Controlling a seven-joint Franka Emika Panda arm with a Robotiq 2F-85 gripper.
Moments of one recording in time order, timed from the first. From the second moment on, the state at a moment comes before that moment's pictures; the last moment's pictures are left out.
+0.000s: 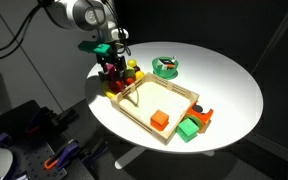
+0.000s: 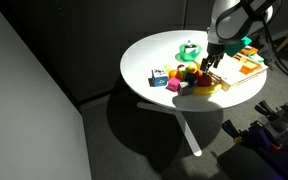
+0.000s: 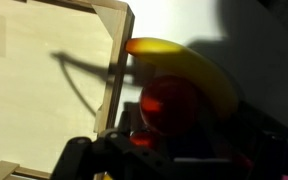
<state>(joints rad) 0.07 0.31 0.02 -2.32 -0.07 2.57 -0.06</state>
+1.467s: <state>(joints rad) 0.10 0.44 0.00 -2.28 -0.09 2.73 -0.03</state>
